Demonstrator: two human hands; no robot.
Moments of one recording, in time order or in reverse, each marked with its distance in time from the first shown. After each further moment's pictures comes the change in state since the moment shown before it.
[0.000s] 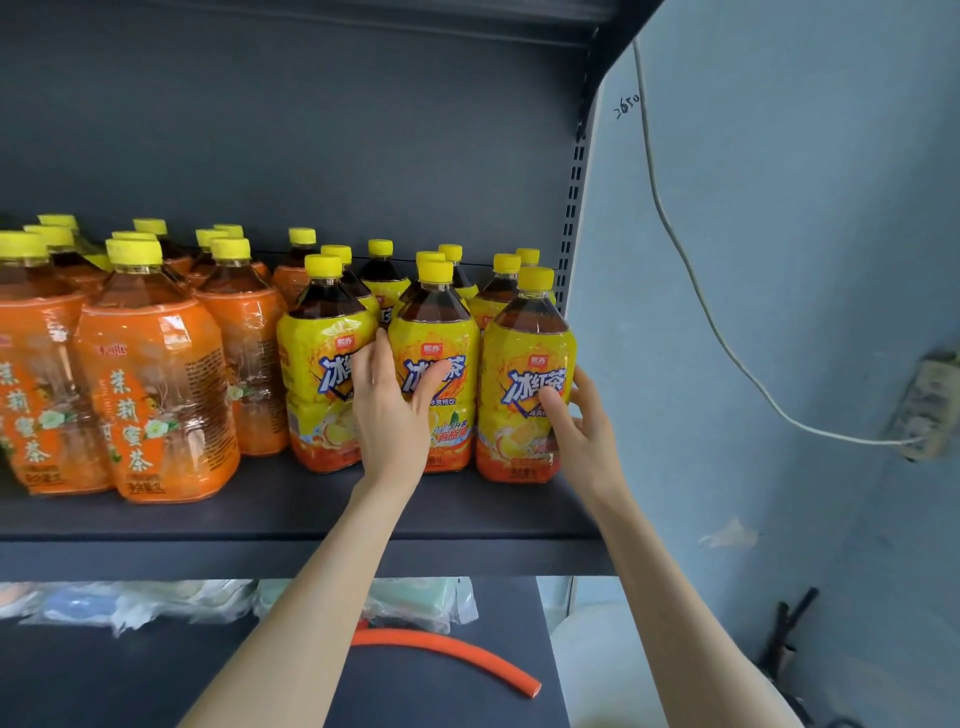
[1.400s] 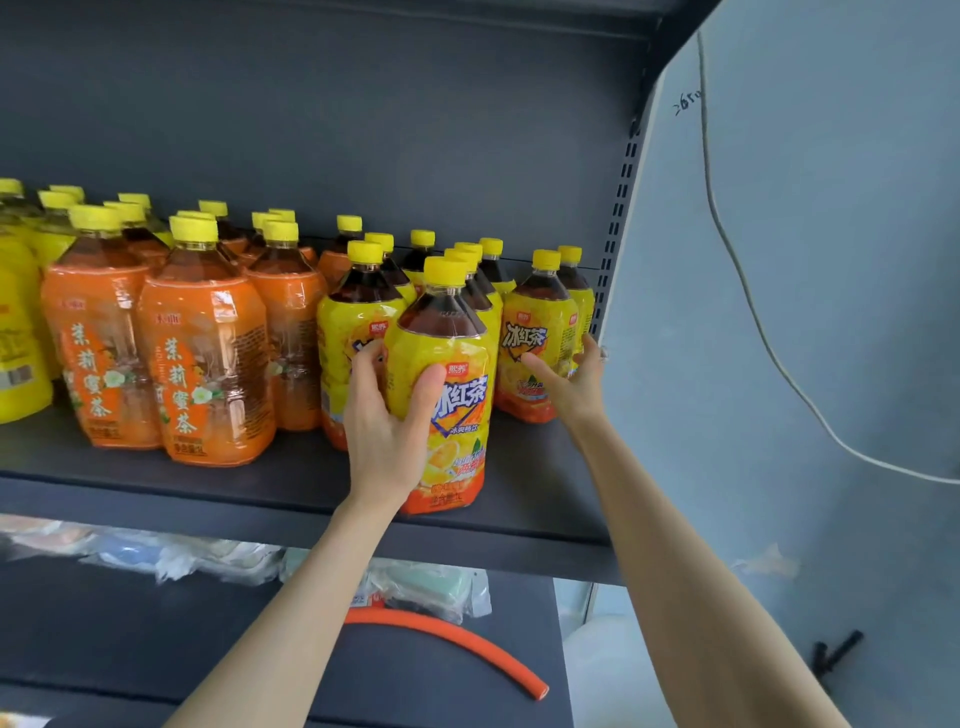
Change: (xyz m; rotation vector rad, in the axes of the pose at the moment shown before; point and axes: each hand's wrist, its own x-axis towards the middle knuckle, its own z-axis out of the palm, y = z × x) left_hand -0.022 0.011 -0.043 -0.442 -0.005 -0.139; right_hand 0.081 0.022 0.027 -0.231 0.063 0.142
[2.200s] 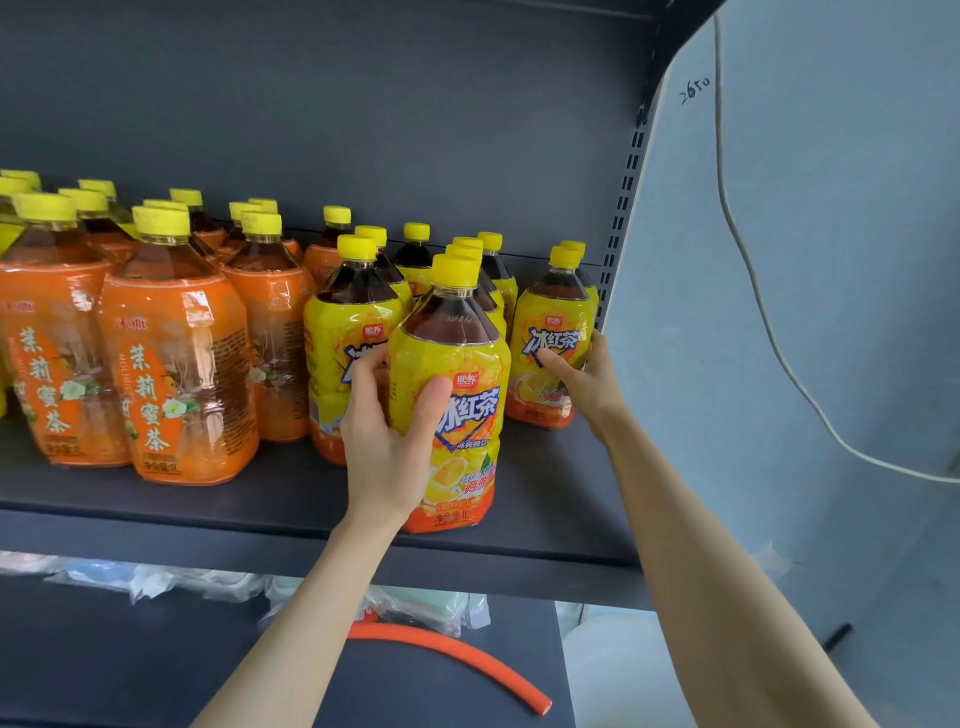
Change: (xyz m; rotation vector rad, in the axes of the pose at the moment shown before) left_hand 0.006 -0.006 0.003 -0.160 -0.062 -0.027; right_hand 0.033 0.011 -0.010 0.127 -0.125 -0.040
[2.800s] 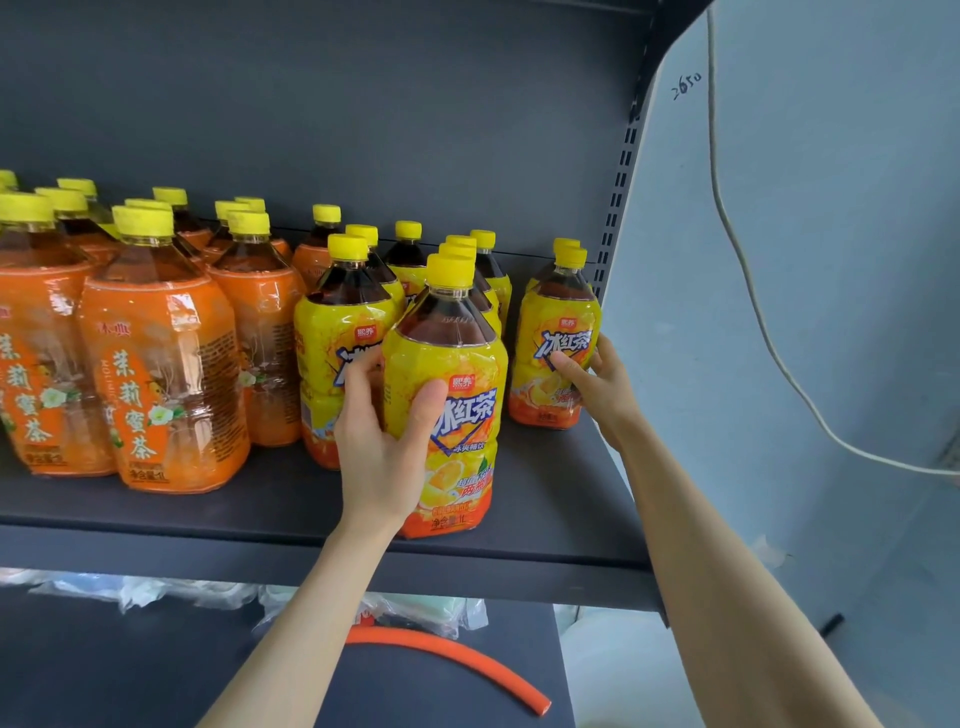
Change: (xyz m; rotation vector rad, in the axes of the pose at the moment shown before) left_hand 0.000 0.001 0.000 -0.037 -0.012 -0.022; right_hand -0.004 0.004 -0.017 0.050 -0.025 -0.034
